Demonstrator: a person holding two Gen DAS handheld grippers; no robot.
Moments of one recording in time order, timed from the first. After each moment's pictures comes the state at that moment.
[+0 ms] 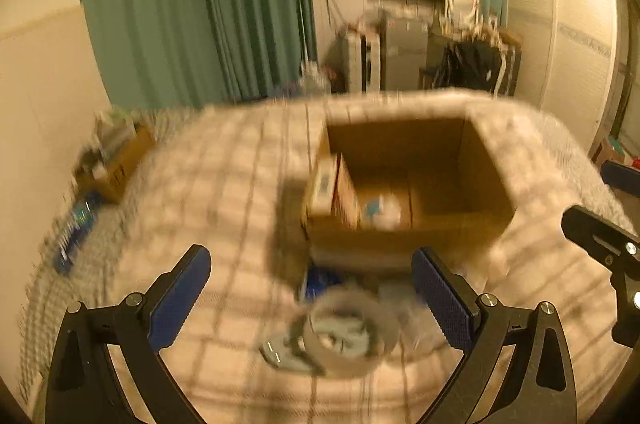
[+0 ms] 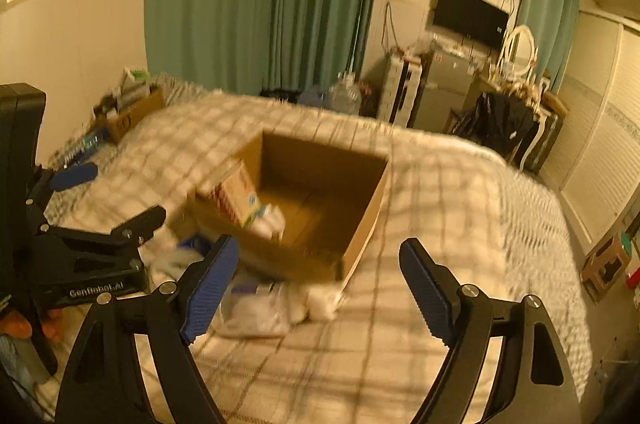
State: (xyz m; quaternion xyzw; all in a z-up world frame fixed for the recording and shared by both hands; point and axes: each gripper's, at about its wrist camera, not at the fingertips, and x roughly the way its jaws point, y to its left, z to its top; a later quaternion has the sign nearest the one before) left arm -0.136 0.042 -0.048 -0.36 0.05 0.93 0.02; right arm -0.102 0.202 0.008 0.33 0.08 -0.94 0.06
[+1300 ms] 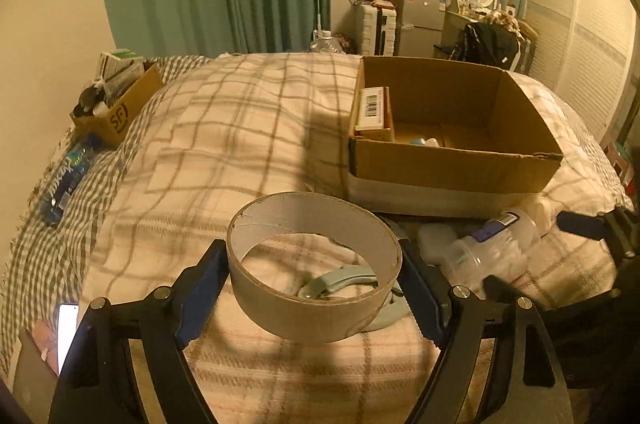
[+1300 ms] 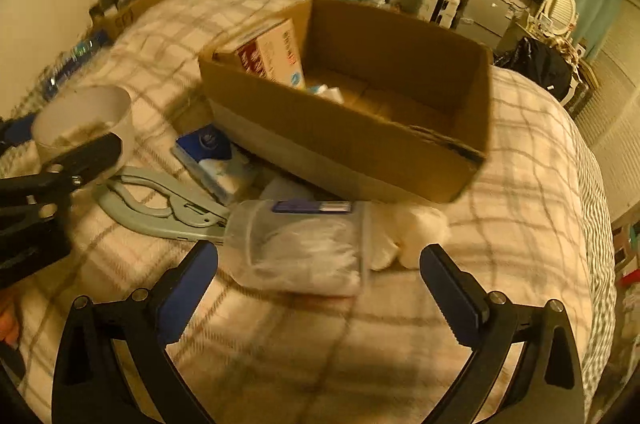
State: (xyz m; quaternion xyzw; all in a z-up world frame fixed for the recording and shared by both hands) left arm -0.131 -0.005 -0.093 -0.40 0.02 0.92 0.01; right arm -0.142 0.144 -0.104 0.47 0.13 -0.87 0.07
